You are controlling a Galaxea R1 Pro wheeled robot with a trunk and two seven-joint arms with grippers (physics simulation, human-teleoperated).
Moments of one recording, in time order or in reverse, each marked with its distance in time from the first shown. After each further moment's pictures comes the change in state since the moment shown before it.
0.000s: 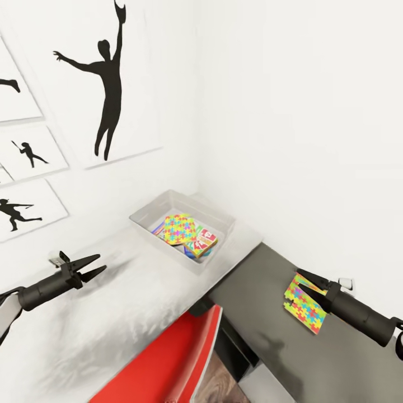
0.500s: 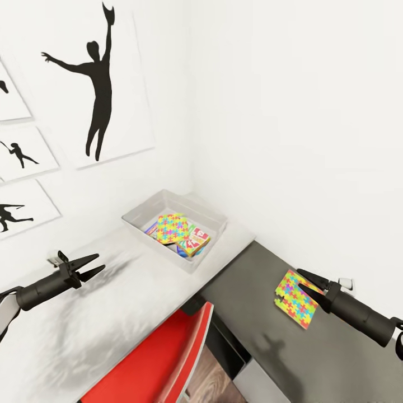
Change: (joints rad) left arm 0.000 0.007 0.003 -0.001 0.000 -0.001 -0.002; right arm 0.000 0.001 -0.001 0.000 0.000 0.000 0.001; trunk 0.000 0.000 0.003
